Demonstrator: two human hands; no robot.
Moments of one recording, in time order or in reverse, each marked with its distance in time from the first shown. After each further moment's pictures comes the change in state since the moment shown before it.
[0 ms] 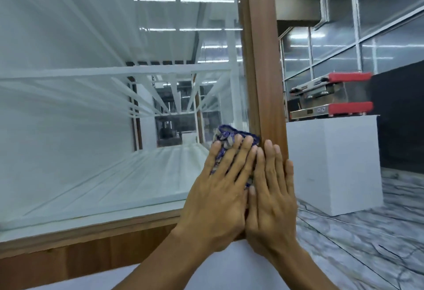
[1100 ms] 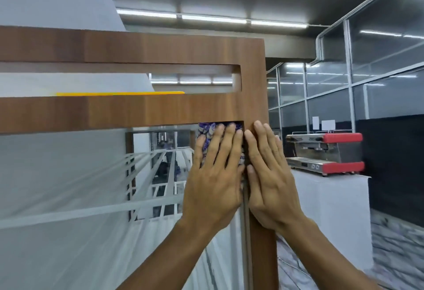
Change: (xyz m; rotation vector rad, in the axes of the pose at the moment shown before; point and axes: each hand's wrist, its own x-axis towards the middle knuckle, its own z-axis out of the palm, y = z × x) left_hand 0.434 -0.275 -0.163 -0.035 0.289 -0.258; right_hand 0.573 -0.004 -0.050 0.113 -0.101 -0.176
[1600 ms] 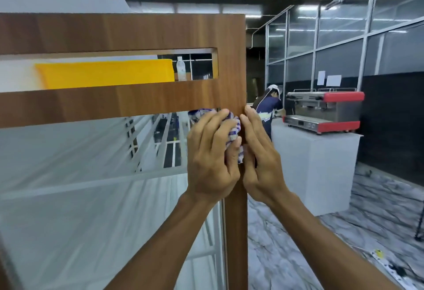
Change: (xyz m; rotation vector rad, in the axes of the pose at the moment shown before) left_hand 0.034 0.044 -0.014 -0.485 0.234 -0.215; right_hand 0.005 0.015 -0.034 0.393 -0.076 0.139
